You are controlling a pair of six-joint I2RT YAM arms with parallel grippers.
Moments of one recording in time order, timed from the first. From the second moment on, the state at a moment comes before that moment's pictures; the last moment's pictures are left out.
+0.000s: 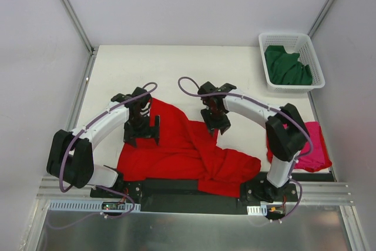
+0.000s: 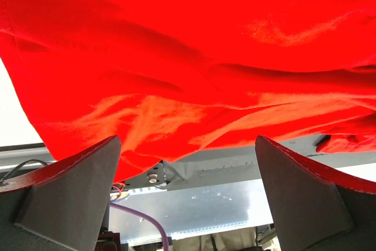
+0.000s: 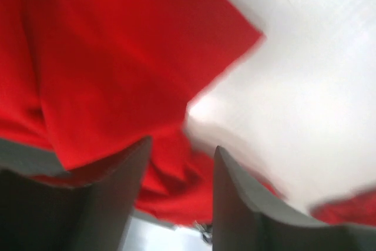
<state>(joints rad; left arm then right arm) -0.39 1.39 0.93 -1.05 0.18 -0.46 0.75 1.76 1.34 -1.07 0.04 0.36</state>
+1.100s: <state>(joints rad) -0.39 1.39 0.93 -1.05 0.21 -0.47 0.61 2.04 1.47 -0.95 -0.03 0.26</state>
